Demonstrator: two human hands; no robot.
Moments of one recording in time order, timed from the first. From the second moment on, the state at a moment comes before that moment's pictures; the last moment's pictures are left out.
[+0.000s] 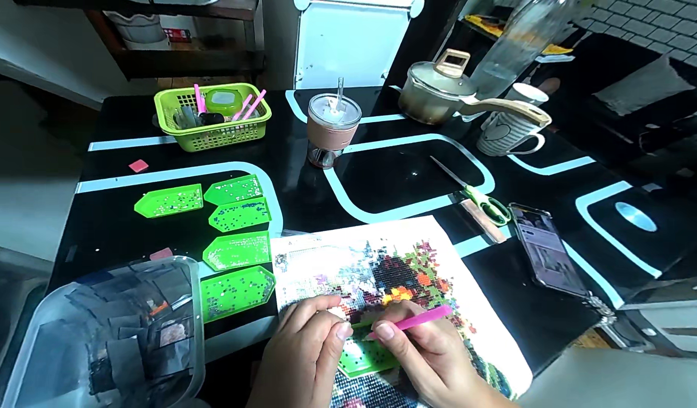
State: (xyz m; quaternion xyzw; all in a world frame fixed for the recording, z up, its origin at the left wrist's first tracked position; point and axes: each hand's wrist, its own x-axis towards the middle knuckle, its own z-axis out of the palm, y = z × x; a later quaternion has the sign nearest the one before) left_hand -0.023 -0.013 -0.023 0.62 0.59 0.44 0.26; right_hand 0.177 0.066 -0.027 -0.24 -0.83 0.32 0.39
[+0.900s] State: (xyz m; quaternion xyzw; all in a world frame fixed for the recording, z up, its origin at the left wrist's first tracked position) left_hand -0.025 -0.015 -0.014 0.66 0.59 0.36 0.28; right_hand 0.192 0.106 -0.025 -0.33 -0.75 0.41 0.40
